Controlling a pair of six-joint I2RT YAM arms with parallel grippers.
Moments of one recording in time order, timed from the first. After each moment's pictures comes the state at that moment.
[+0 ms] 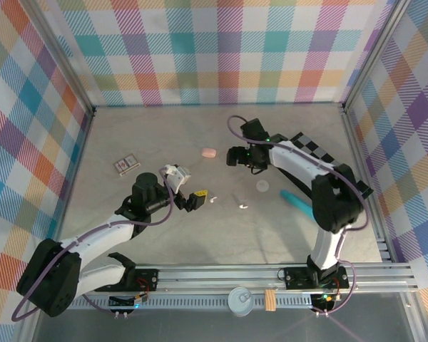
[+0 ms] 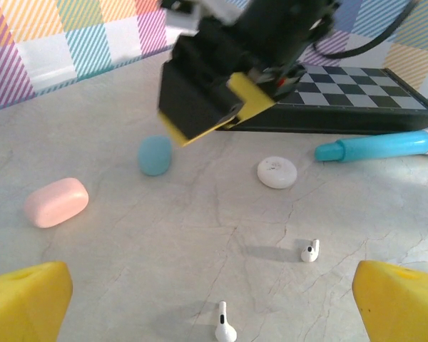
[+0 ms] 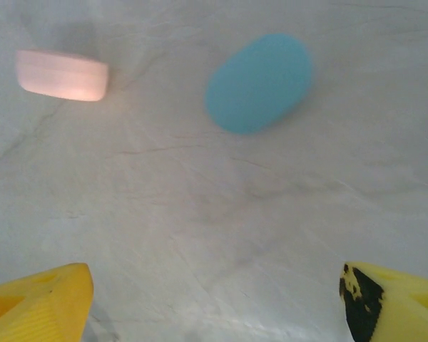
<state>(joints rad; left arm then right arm) -0.50 1.12 0.42 0.42 0.41 0.08 0.50 1.78 1.35 -0.62 -0.02 0.51</state>
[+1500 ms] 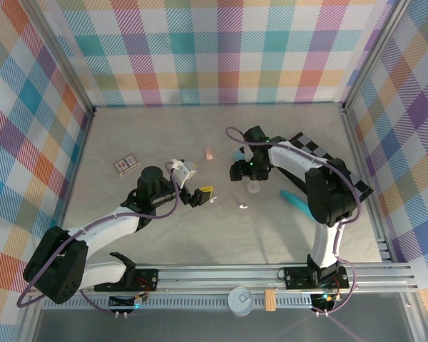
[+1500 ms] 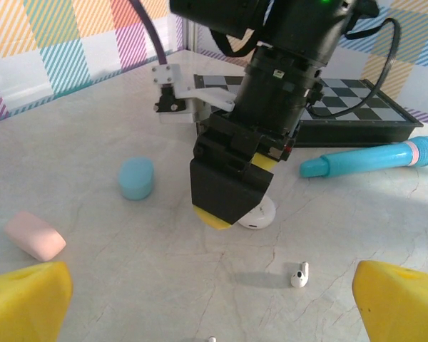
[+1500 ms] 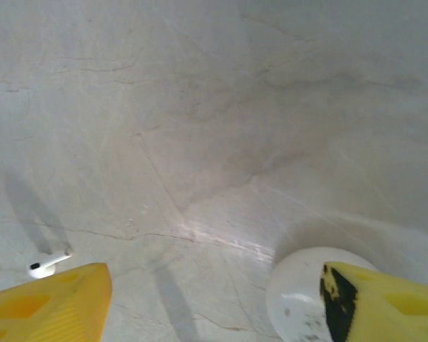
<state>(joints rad) -0.52 1.21 0.49 0.47 0.46 0.07 0.47 1.87 1.34 -0.75 -0.21 0.32</state>
